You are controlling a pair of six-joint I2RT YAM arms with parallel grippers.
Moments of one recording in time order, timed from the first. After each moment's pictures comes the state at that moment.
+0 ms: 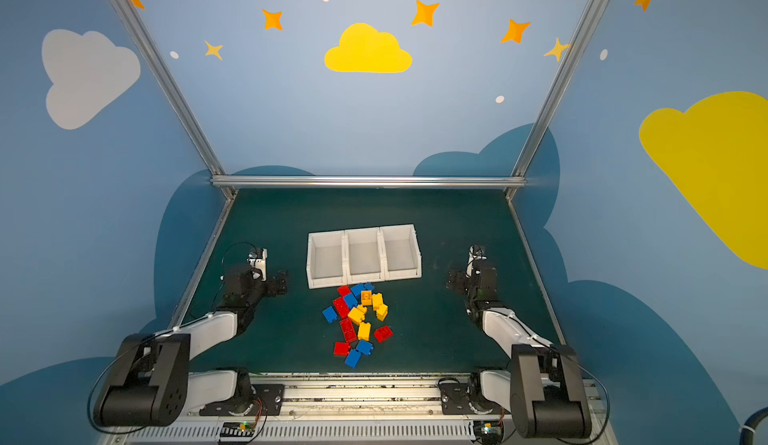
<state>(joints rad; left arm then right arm) 0.01 1.32 0.33 0.42 0.02 0.00 0.06 1.24 0.40 0.21 0.08 0.10</state>
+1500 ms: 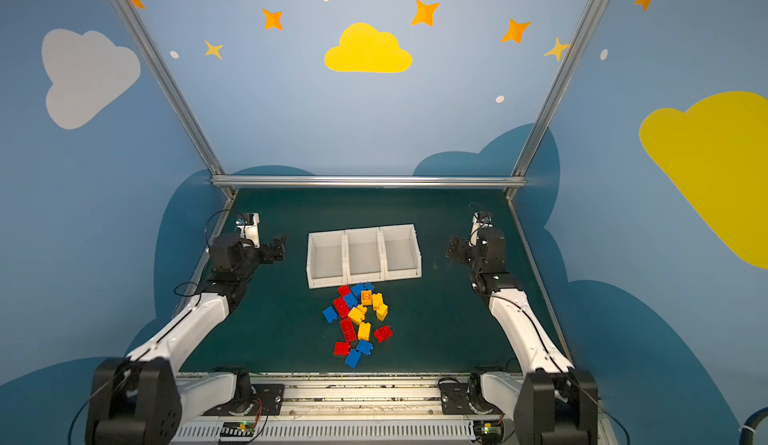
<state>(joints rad) -0.04 1.10 0.67 0.11 0.08 -0.10 0.16 1.08 0.79 -0.19 -0.01 0.19</state>
